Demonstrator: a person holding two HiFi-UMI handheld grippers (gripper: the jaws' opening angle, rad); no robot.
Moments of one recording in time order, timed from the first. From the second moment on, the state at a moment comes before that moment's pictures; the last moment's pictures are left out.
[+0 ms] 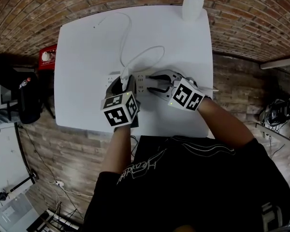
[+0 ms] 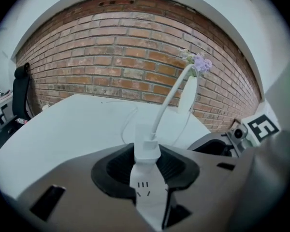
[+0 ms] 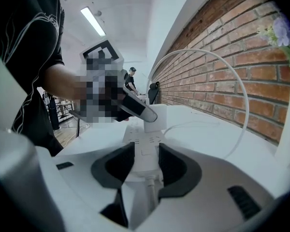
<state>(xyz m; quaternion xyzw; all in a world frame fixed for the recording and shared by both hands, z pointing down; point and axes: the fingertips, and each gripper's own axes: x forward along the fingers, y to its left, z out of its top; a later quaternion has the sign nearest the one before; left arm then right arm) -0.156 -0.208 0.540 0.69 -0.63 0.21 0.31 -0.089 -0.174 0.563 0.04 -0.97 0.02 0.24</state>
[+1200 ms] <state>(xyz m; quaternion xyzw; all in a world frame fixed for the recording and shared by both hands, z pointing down) -0.156 -0.201 0.535 0.68 -0.62 0.23 0.31 -0.090 -0.171 0.562 0.04 -0.97 0.01 0.24</state>
